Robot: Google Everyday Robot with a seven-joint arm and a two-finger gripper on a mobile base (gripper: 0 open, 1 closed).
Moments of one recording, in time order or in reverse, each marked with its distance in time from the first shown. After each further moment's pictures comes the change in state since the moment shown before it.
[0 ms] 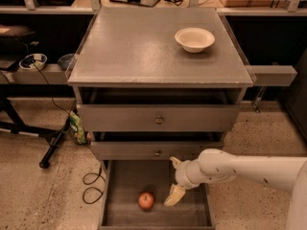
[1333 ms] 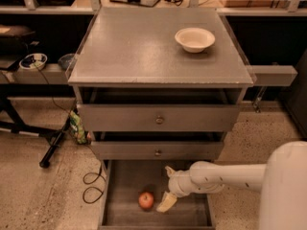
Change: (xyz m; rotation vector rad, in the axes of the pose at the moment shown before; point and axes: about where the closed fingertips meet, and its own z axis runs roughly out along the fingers) arm 0.033 0.010 0.077 0.001 -0.022 0.073
